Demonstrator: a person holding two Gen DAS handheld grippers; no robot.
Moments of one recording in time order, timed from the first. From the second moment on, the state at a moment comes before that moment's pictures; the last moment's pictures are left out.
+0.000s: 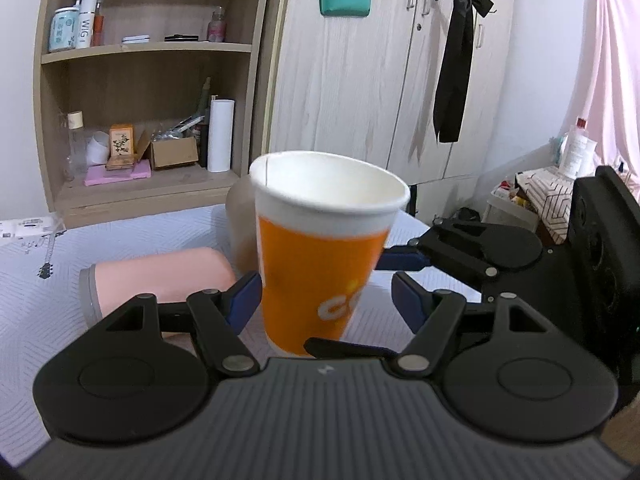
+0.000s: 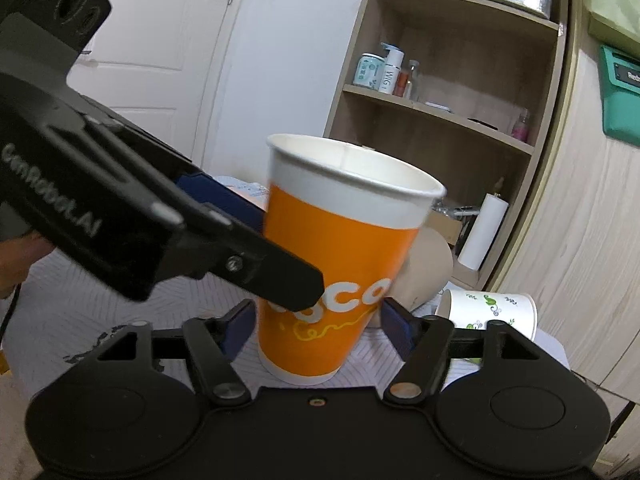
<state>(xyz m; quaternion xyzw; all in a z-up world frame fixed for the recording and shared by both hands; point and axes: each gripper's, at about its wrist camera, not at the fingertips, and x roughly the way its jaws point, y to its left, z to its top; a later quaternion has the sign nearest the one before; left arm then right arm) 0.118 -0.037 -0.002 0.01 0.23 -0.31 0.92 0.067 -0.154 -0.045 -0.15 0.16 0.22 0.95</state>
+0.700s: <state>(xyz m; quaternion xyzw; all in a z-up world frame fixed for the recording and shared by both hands) 0.033 -0.021 0.021 -0.03 0.23 -0.14 0.96 0.000 -0.204 -0.026 0.00 0.16 0.14 0.98</state>
